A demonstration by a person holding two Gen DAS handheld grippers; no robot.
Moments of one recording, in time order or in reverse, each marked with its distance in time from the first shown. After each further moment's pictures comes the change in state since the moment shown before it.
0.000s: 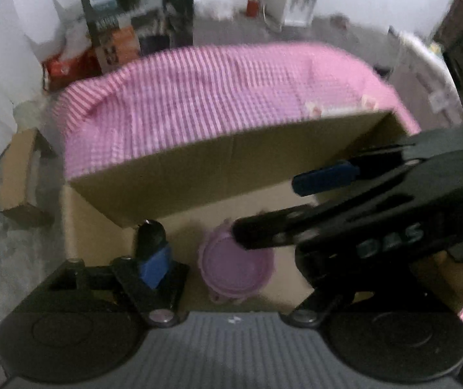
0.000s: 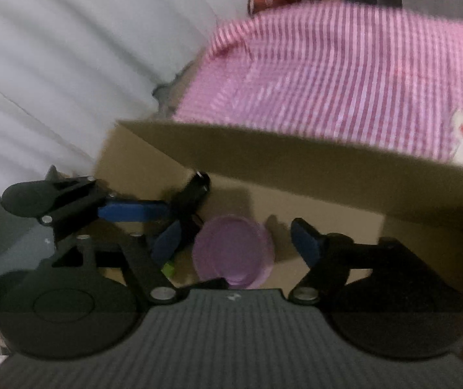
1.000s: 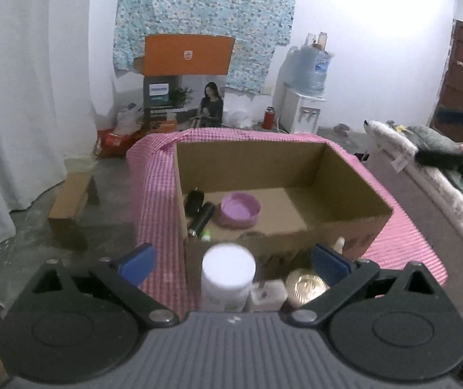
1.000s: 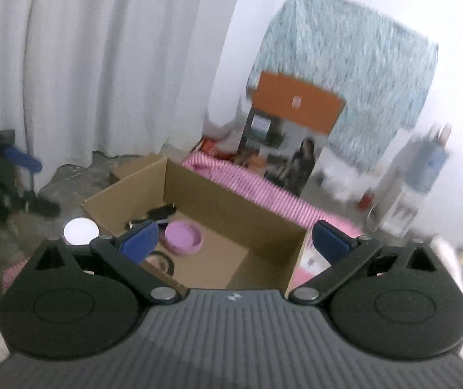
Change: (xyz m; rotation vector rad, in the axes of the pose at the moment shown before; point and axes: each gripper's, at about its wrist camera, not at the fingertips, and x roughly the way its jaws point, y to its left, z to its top) left arm -0.151 -0.025 -0.233 -0.079 -0.462 0.066; right arm -0.212 0.149 -0.223 -0.592 -0.574 -0.512
